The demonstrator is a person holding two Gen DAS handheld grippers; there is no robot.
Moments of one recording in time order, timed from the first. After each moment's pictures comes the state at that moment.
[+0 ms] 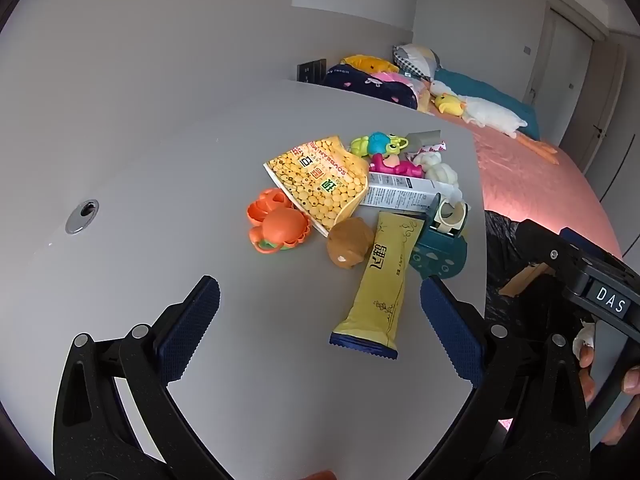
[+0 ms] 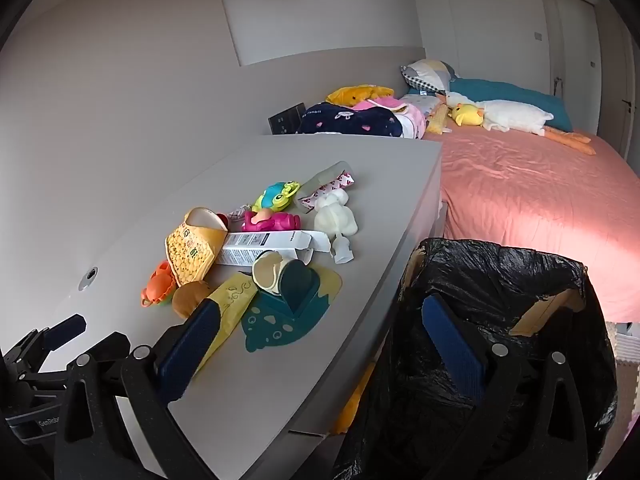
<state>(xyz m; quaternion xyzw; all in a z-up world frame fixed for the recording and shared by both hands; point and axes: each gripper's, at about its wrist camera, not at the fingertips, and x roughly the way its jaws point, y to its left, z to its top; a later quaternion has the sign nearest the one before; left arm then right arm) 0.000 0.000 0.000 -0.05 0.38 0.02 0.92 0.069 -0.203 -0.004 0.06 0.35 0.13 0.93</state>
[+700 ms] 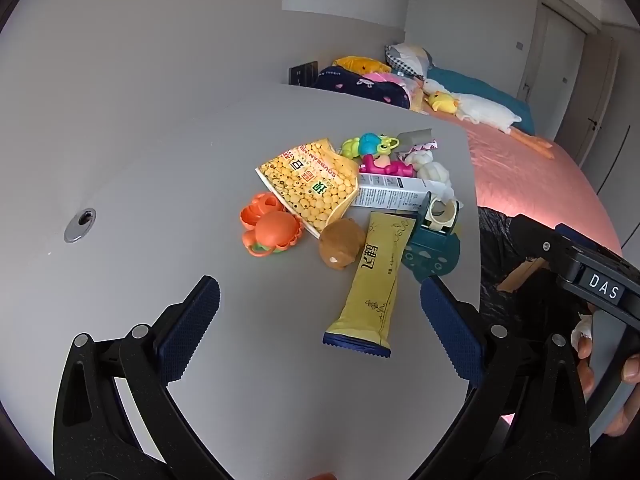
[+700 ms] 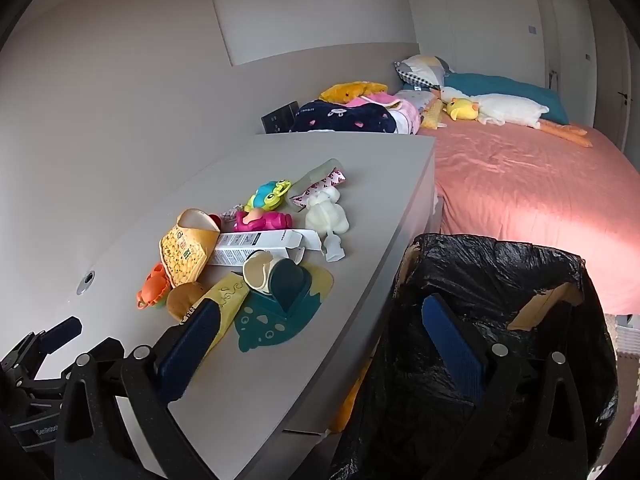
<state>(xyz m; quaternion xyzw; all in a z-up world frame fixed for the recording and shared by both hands) -0.001 -0.008 0.003 -0.03 0.38 0.02 0.93 0.071 -0.211 -0.005 0.07 0.36 0.13 0.92</state>
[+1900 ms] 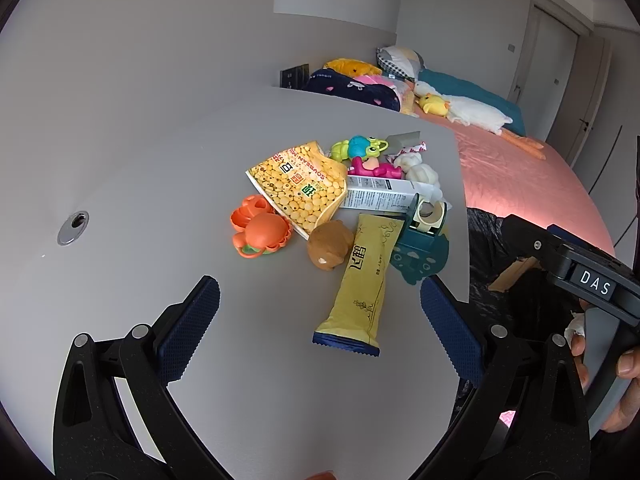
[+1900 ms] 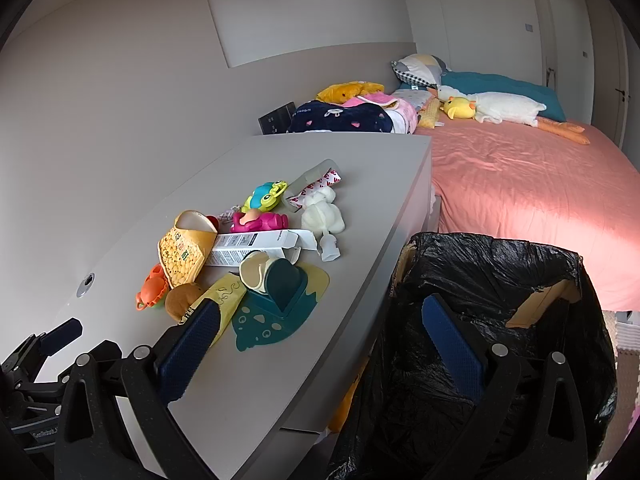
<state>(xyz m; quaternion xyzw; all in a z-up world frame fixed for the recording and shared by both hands) -0.005 -0.008 0.007 -0.04 0.37 0.00 0.93 0.070 -0.214 -0.003 0.07 0.36 0.12 0.92</state>
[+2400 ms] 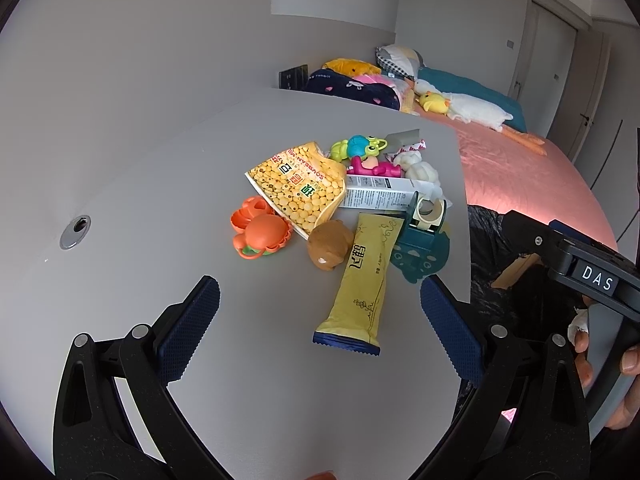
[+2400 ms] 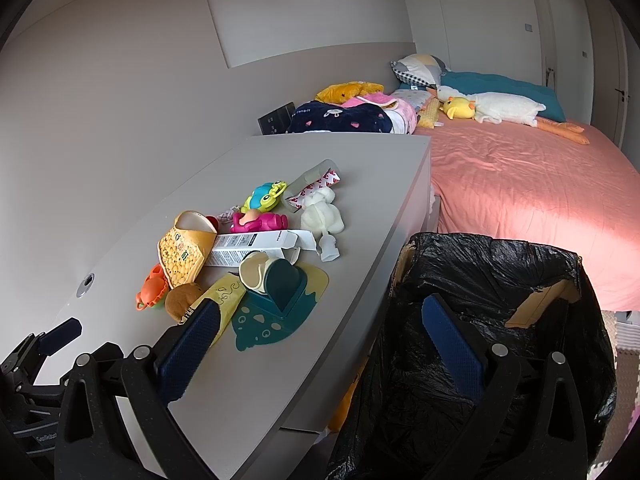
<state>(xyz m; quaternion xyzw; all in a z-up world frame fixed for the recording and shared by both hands) -0.004 -0.007 0.007 -0.03 0.37 0.00 0.93 0.070 -0.215 -0.003 0.07 0.36 0.12 0.92</state>
